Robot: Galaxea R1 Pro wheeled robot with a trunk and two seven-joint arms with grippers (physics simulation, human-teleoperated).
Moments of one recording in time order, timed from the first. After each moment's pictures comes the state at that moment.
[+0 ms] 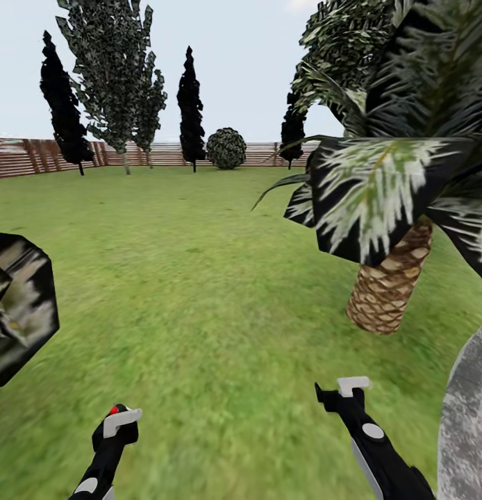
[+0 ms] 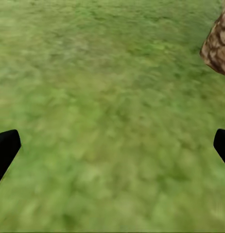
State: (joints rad) left arm -0.43 0.10 0.04 -0.32 0.13 -0.56 0.04; right arm -0.39 -0.06 -0.01 -0.79 0.04 -0.02 0.00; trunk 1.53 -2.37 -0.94
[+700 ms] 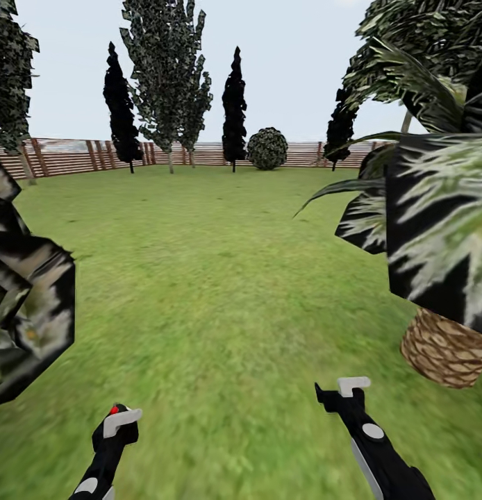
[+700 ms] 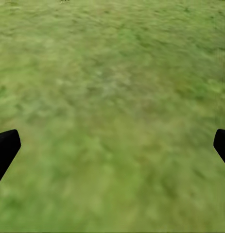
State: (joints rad) left arm -0.43 0.10 0.04 -0.32 0.13 -0.56 0.04; right arm -0.39 -0.06 -0.01 -0.79 0.04 -0.02 0.00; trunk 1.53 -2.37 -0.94
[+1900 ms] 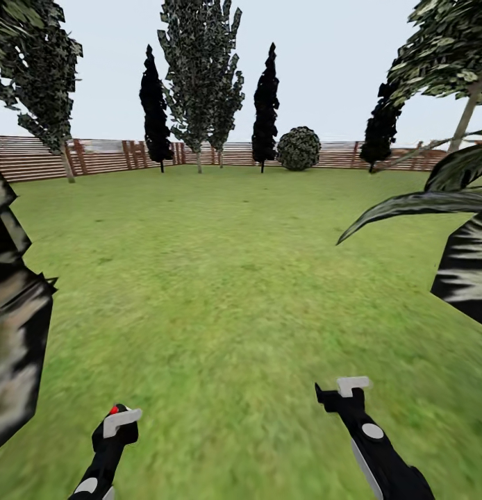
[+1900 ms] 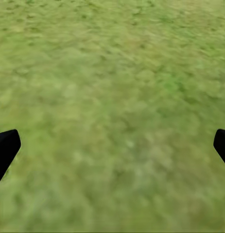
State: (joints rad) left arm -0.43 0.10 0.04 -0.32 0.13 -0.56 0.04; right arm -0.39 -0.06 -0.01 -0.79 0.05 -0.02 0.00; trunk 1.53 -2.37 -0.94
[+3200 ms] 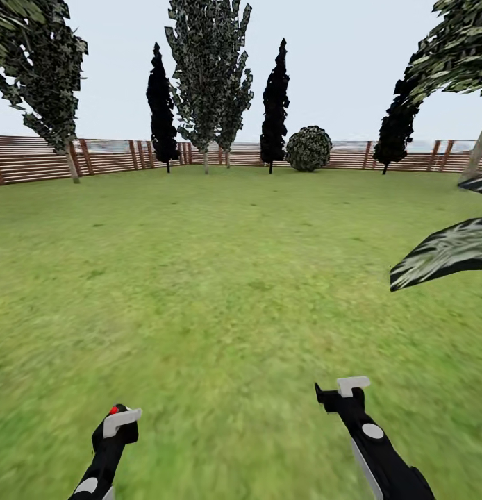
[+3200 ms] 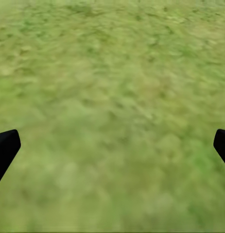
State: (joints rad) left arm -0.43 0.10 0.04 -0.32 0.13 -0.56 0.04; right arm -0.39 -0.06 -0.01 -0.79 0.05 -0.02 0.00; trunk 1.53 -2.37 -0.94
